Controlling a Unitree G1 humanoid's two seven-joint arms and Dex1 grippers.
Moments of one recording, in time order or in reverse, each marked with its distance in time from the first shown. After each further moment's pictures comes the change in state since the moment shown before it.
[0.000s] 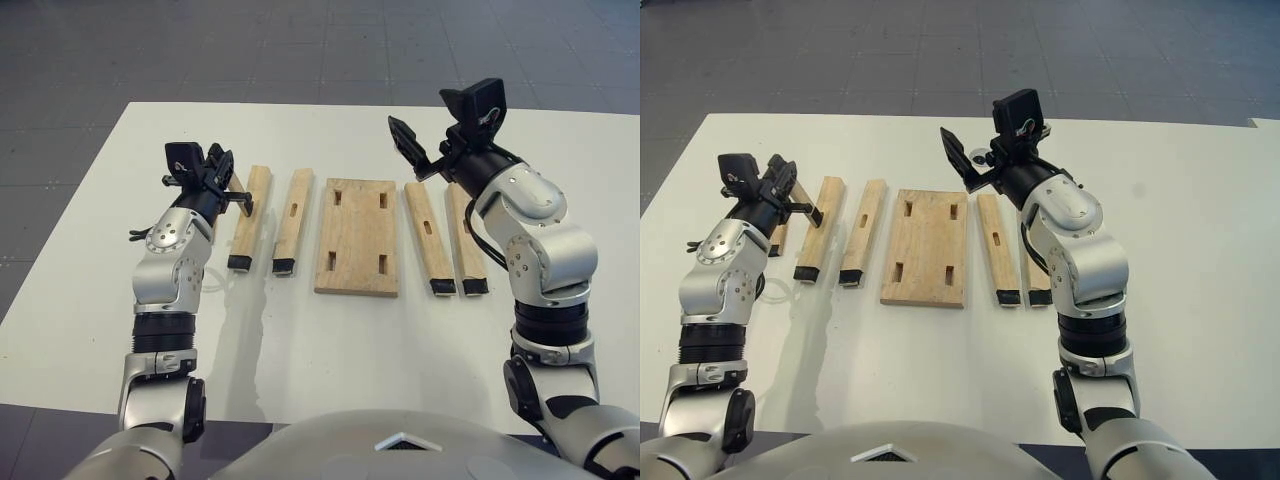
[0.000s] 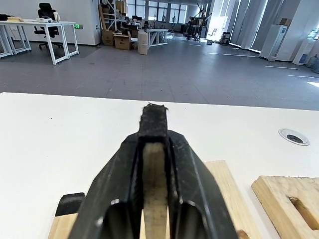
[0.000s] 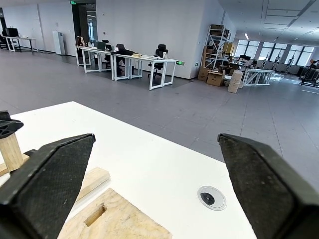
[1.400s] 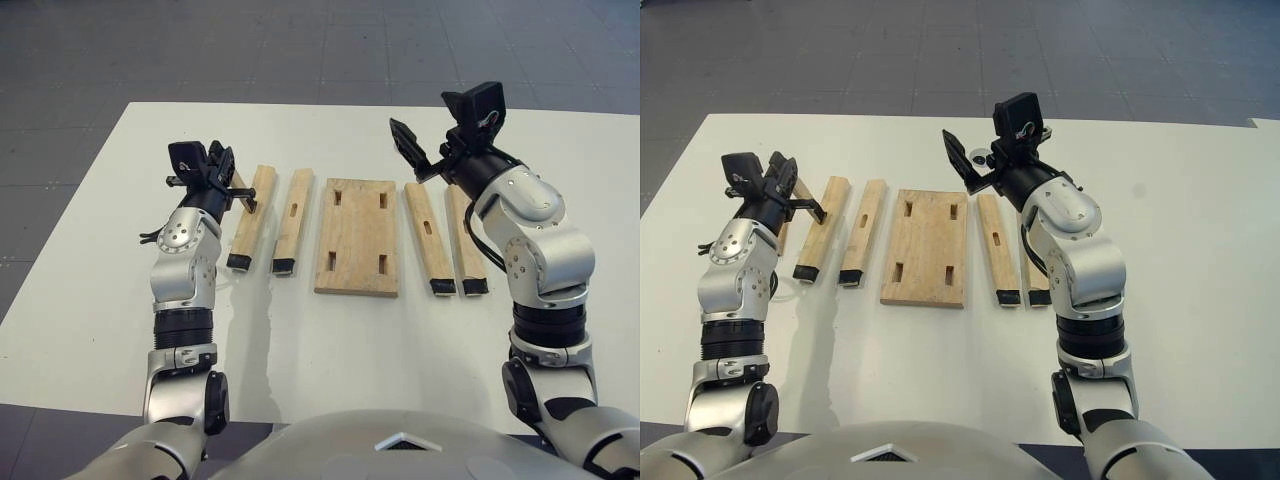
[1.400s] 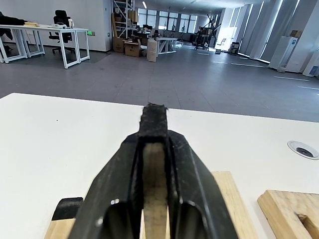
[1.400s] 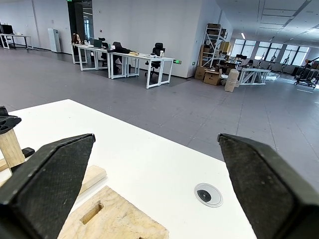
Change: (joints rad) left arm -0.028 -0.108 0.066 0.012 0.107 -0.005 -0.003; right arm 0.011 0.009 0.001 -0.001 -0.023 -0.003 -0.002
